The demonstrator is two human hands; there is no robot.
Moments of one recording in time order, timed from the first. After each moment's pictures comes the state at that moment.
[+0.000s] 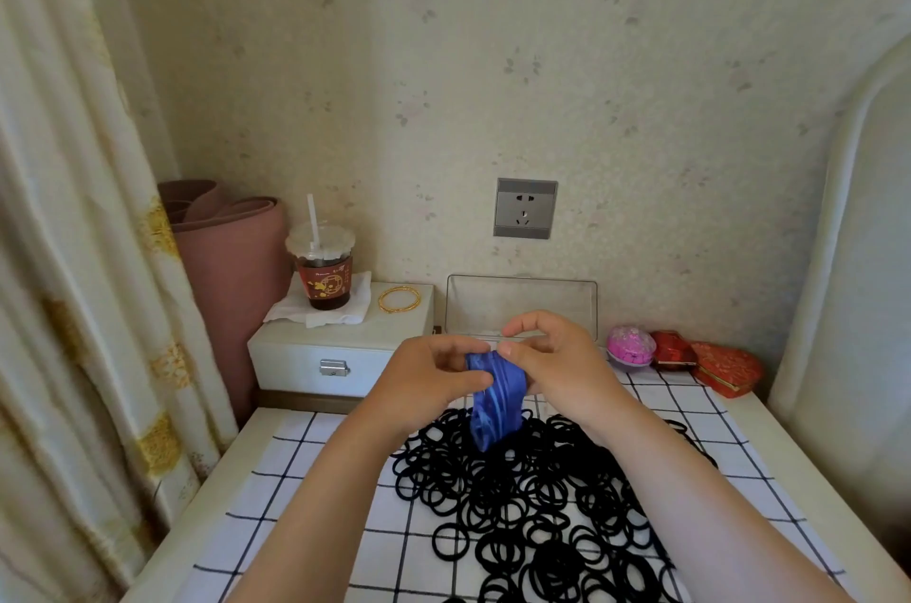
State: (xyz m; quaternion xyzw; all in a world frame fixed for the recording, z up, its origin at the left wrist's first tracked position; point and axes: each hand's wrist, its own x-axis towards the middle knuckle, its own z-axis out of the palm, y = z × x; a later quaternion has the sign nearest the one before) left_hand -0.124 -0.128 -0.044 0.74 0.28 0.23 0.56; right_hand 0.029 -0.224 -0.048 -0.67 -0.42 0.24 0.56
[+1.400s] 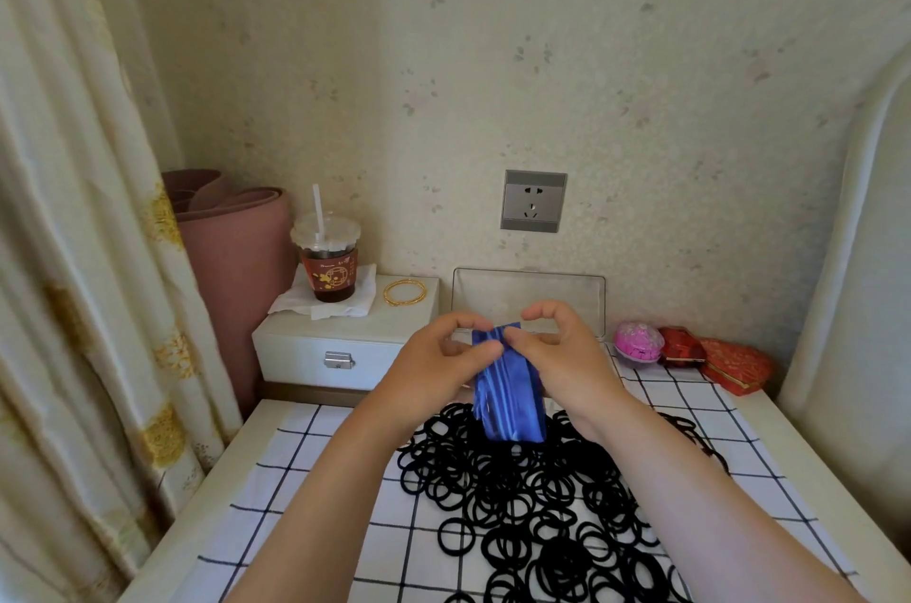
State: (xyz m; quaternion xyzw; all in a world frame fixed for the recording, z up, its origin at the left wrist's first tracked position) left_hand -0.120 -0.121 -0.053 0.70 0.24 0.24 0.63; right_hand 0.026 -0.212 -0.059 -0.67 -0.34 0.27 0.61
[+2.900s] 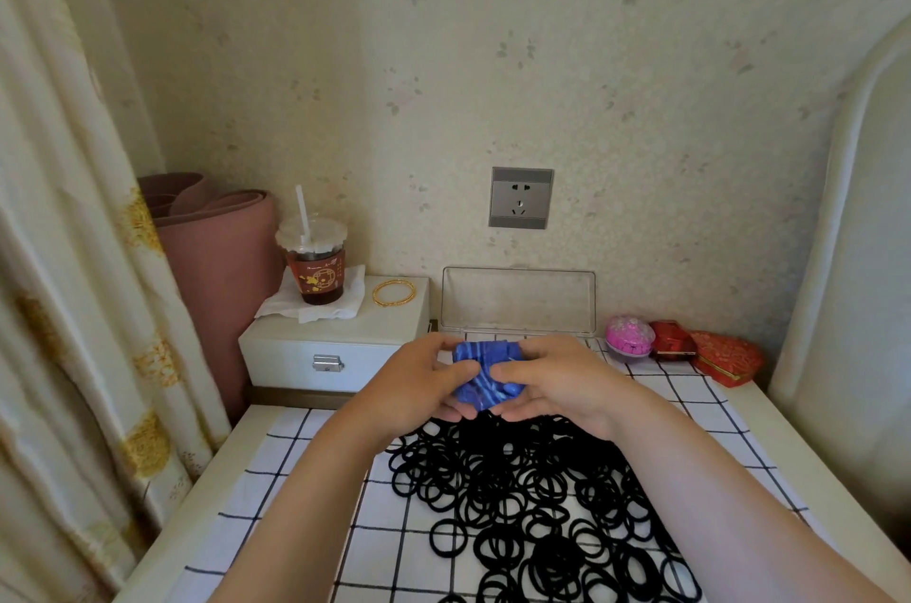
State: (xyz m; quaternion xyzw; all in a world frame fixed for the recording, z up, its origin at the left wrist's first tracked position) left_hand -0.122 -0.117 -0.058 0.75 0.27 0.16 0.58; right_hand 0.034 -0.229 -0.048 -0.66 -0.38 0.44 0.47
